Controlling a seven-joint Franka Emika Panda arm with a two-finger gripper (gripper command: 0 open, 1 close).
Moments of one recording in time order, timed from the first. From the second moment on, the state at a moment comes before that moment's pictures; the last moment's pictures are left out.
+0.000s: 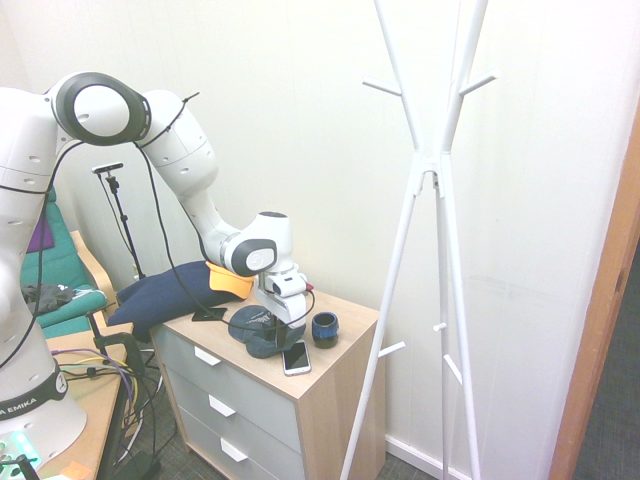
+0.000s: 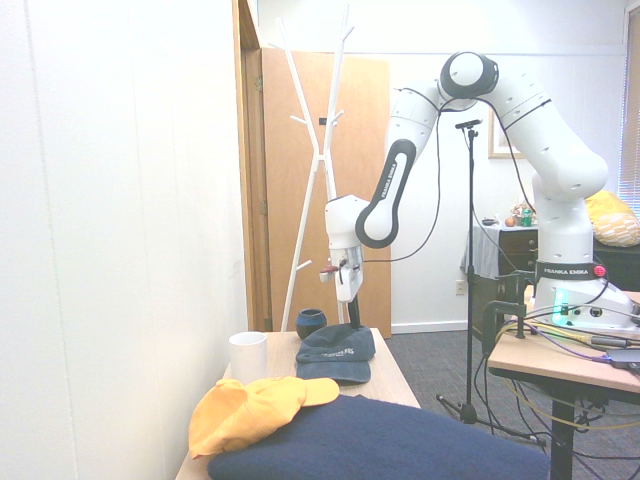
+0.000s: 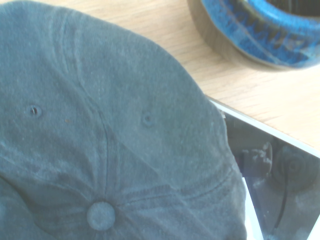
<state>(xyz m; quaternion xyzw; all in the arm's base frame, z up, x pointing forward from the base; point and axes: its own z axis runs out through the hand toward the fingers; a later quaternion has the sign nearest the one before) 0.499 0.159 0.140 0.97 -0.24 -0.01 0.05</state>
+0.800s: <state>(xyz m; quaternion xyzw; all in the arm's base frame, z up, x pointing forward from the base) 0.423 0.232 0.442 0.98 -0.09 0.17 0.09</state>
